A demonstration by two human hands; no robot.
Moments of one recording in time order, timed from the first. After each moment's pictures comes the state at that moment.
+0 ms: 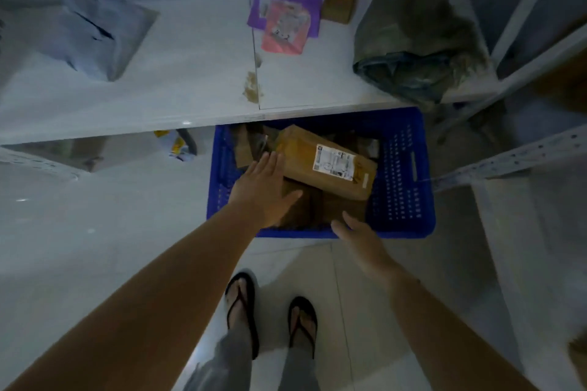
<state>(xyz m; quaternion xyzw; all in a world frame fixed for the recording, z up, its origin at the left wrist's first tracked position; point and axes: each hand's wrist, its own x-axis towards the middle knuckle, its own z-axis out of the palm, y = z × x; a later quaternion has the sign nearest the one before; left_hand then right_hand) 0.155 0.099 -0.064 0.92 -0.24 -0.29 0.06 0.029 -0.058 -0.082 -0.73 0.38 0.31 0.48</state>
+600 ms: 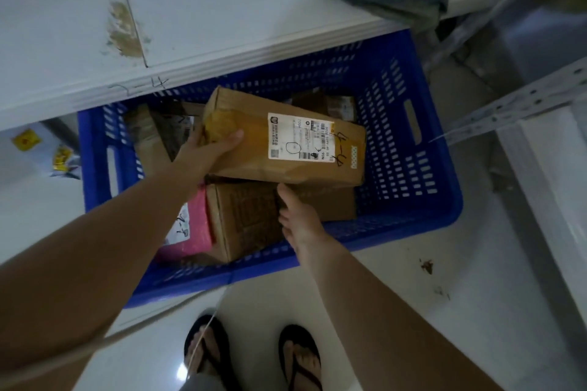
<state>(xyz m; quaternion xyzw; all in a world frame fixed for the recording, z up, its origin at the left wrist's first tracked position) 0.255 0.048 -0.302 0.70 0.15 -0.43 0.55 0.107 -0.057 -0.302 -0.40 0.56 0.20 0.70</state>
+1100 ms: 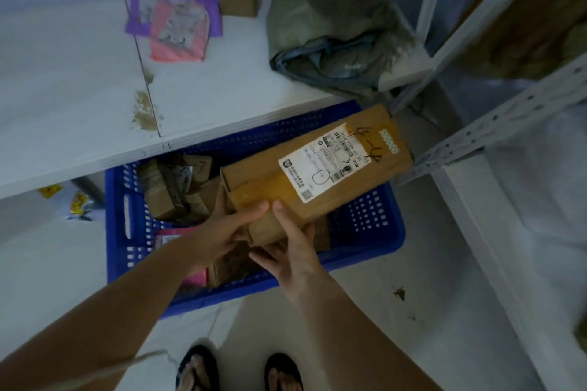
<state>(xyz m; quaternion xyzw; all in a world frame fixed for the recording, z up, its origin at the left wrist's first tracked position) 0.180 0.026 -0.189 0.62 0.06 -0.53 0.57 0.078 -0.070 -0.192 -0.23 0.50 0.02 0.84</state>
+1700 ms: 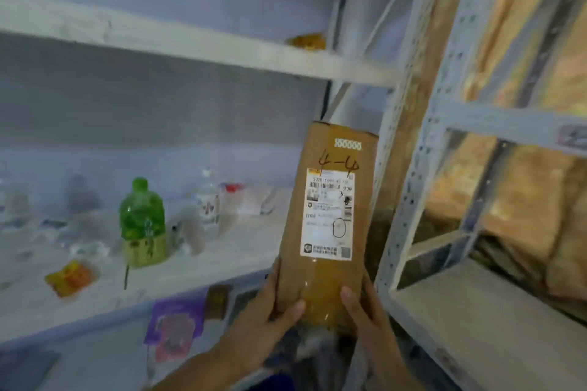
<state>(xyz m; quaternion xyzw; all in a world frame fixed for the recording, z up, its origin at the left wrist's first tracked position) 0.078 -0.051 0.373 0.69 -0.41 -0.25 0.54 -0.040 -0.201 0.366 -0.67 0.19 -0.27 0.67</state>
